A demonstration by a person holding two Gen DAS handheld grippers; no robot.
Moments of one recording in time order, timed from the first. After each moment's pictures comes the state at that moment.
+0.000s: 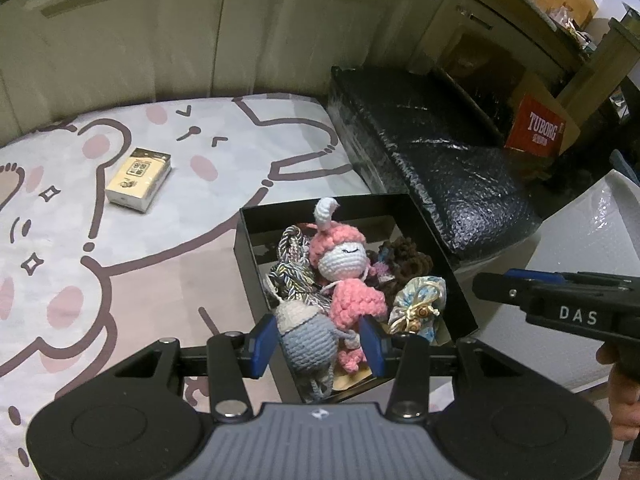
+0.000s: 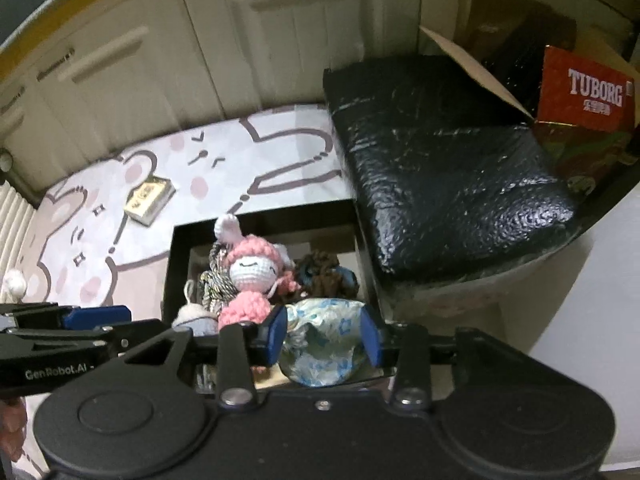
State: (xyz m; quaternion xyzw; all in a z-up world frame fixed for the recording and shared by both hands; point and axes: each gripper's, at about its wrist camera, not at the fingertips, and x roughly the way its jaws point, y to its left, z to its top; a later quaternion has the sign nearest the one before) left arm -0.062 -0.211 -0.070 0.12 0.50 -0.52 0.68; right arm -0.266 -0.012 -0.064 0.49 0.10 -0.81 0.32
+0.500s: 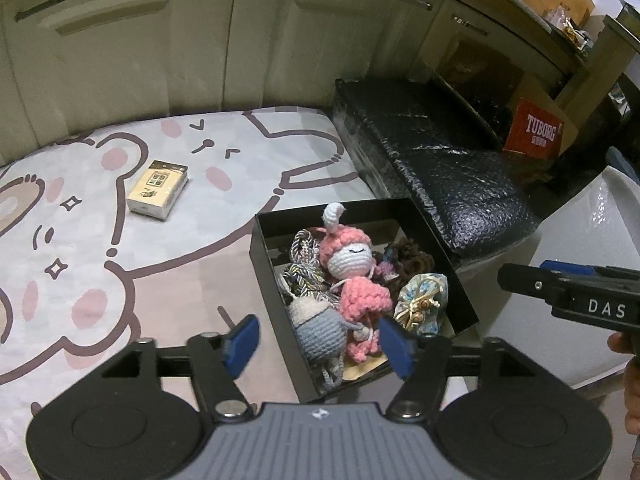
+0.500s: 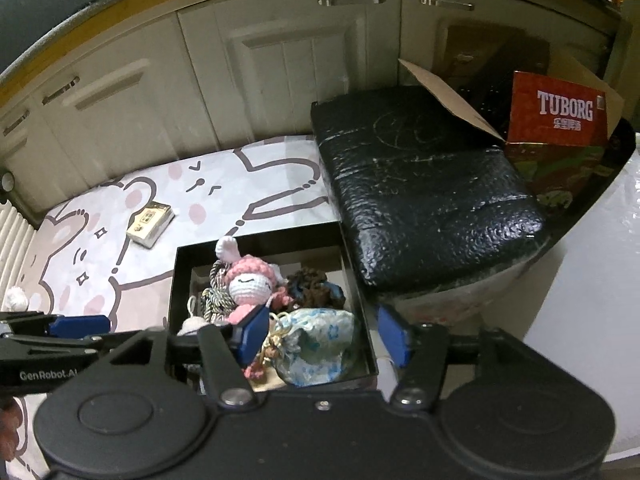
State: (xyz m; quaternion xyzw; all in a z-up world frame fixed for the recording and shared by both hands) left arm -0.067 -0.193 -0.054 0.14 0.48 -0.52 0.70; right arm -0.248 0.007 -0.041 0.45 0.10 -0.83 0.31
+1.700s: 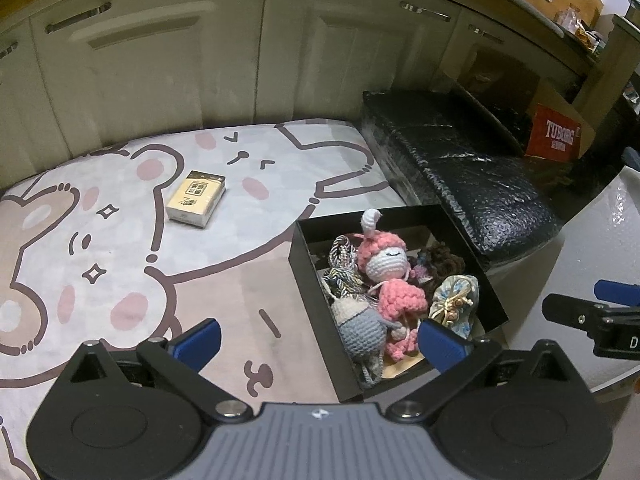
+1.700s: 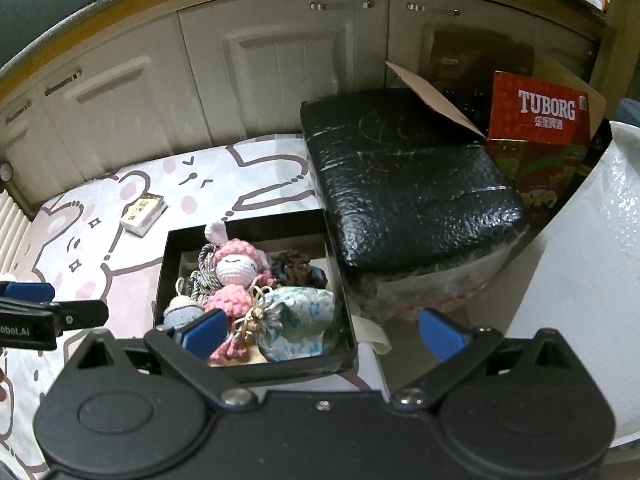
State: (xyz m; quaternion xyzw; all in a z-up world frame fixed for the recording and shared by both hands) left arm -0.058 -0.176 -0.050 0.16 0.45 -0.51 0.72; right arm -0.228 0.030 -0.046 0.43 0.12 -0.84 0.31
